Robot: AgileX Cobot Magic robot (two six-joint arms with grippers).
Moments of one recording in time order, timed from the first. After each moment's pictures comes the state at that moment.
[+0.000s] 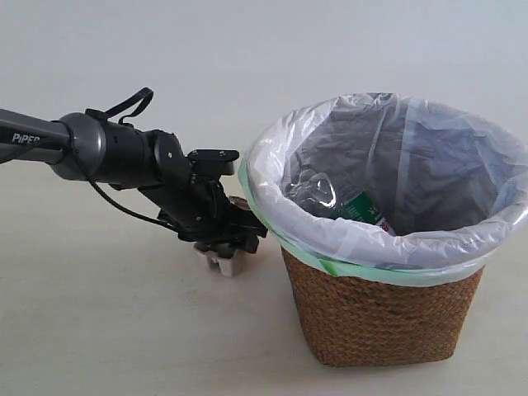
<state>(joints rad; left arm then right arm) -0.47 2.22 -1.48 -0.38 0.46 0.22 0.11 0.00 0.00 0.18 0.34 -0.13</state>
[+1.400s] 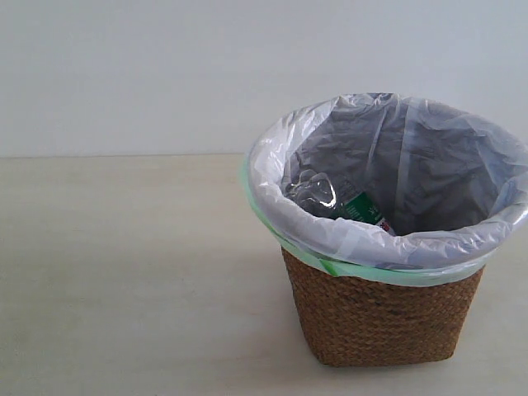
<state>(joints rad) 0.06 1.52 -1.00 0.30 1.22 -0.22 0.11 0.00 0.00 0.18 0.34 -0.13</state>
